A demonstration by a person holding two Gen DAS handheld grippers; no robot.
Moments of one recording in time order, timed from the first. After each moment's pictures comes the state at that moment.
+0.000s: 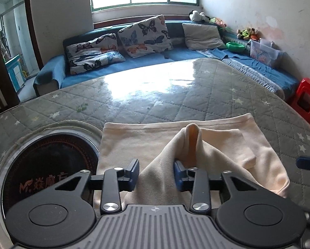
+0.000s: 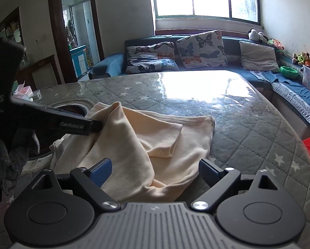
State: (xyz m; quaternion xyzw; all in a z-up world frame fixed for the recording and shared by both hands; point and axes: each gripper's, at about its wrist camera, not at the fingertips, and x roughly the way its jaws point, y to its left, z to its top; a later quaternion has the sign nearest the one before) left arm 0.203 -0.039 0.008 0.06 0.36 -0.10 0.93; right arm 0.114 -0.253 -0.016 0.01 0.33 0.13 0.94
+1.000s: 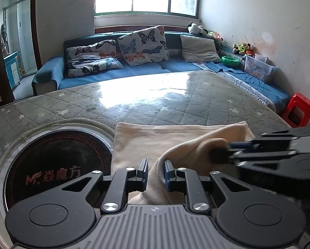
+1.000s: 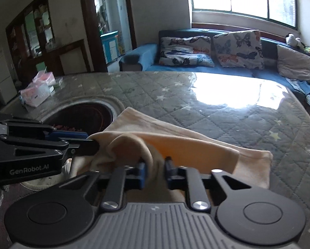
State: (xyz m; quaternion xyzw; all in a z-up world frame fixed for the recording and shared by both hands) left arm 0.182 0.002 0.018 0.02 0.34 -0.12 0.93; right arm 0.183 -0.198 -0.016 -0.02 0.33 0.22 0.92
